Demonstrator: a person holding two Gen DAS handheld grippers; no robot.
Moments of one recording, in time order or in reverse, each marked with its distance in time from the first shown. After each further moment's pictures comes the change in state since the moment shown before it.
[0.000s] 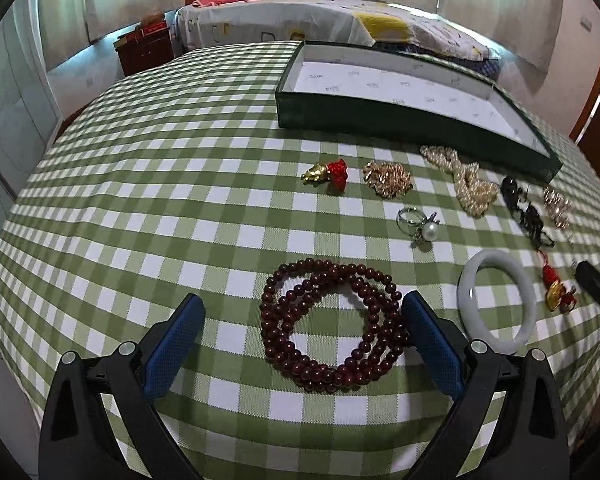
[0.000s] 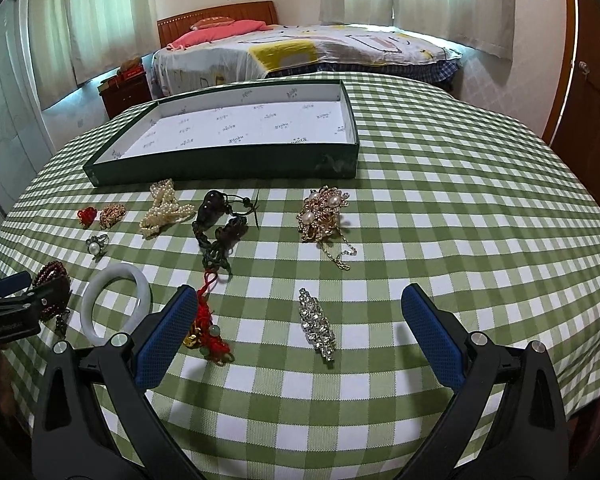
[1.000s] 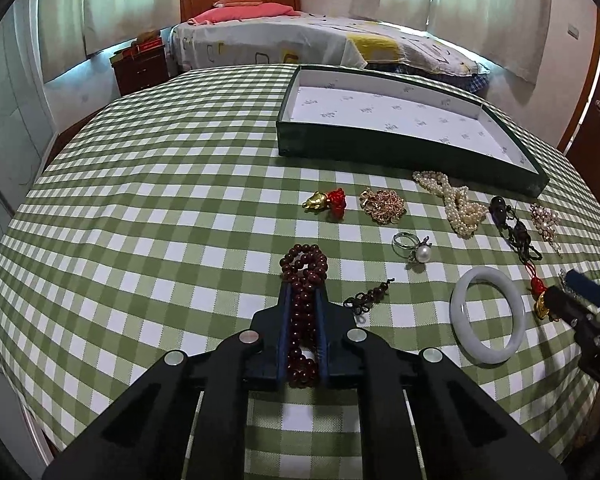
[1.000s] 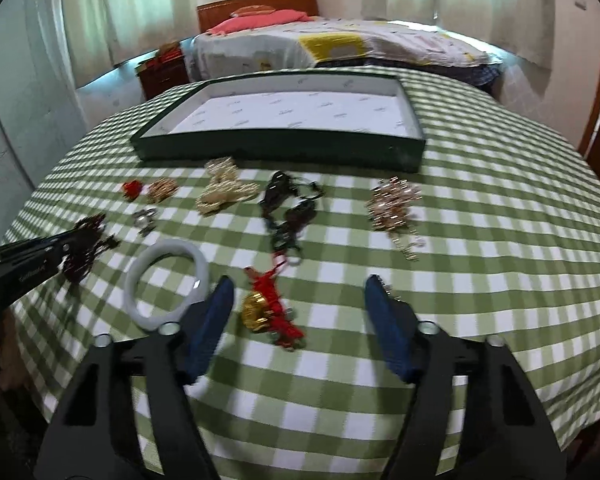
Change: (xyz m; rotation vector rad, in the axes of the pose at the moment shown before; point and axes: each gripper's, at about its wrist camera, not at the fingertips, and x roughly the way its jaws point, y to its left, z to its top) left arm -0.007 0.011 0.008 -0.009 -0.081 -0.048; right arm 0.001 0.034 -0.008 -0.100 0.046 0.130
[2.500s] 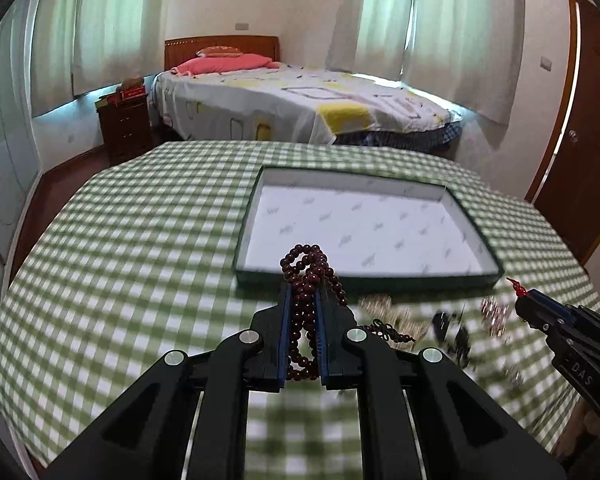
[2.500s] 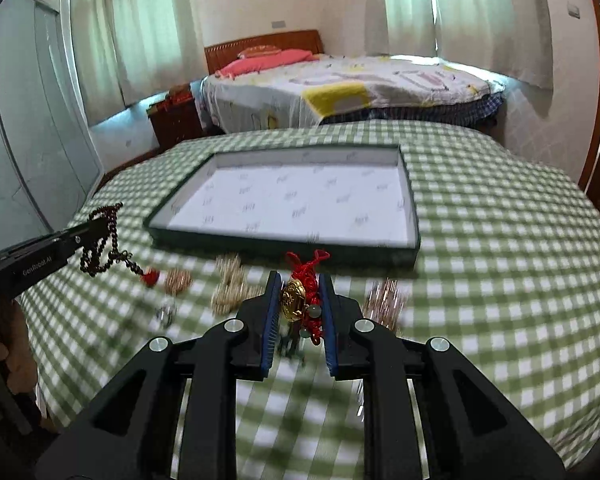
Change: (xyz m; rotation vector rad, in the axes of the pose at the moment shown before) left arm -0.035 -0.027 0.084 0.022 -0.199 -0.088; right arm -0.026 -0.020 0.075 0.030 -0.179 0.031
